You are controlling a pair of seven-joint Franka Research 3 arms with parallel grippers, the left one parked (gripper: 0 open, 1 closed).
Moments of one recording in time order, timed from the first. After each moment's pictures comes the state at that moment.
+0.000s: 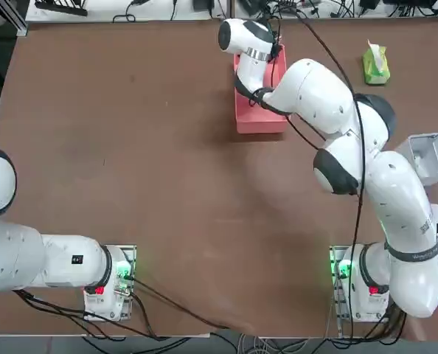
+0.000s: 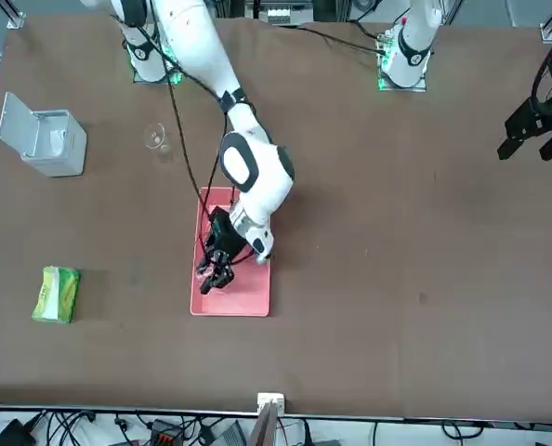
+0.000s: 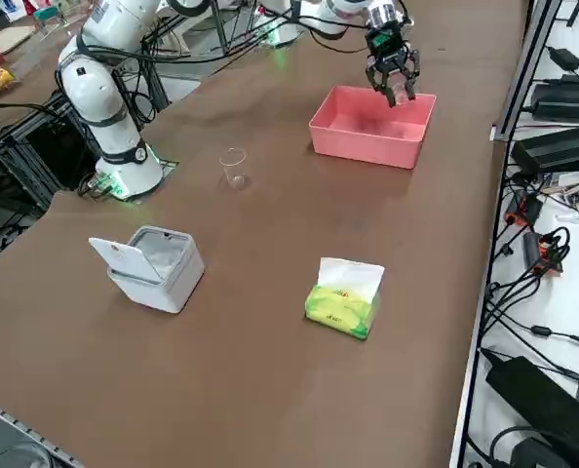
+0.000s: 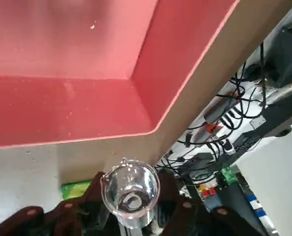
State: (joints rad) arm 0.92 0.95 -0.40 -1.06 -0.61 1.87 -0.86
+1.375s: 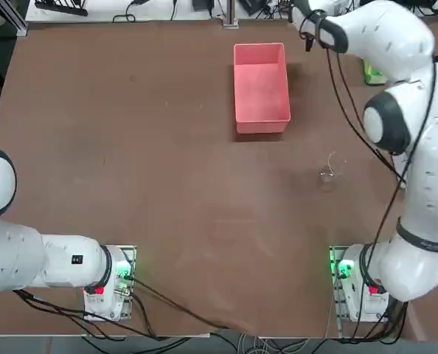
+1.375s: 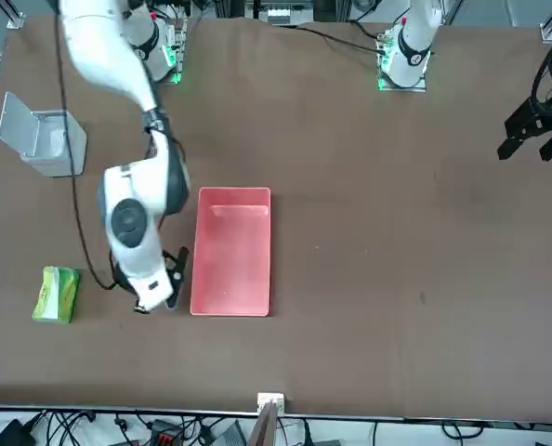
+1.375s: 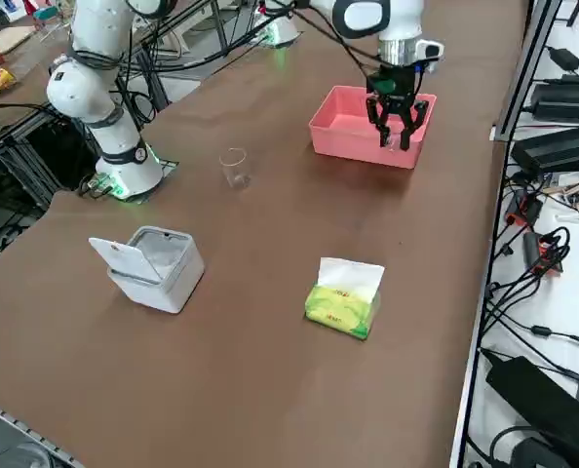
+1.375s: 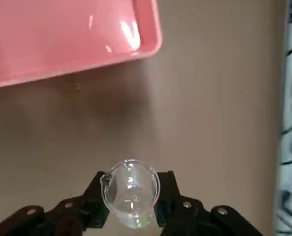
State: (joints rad) arm 0.32 0.70 -0.07 -1.31 -0.15 2.04 -1.03
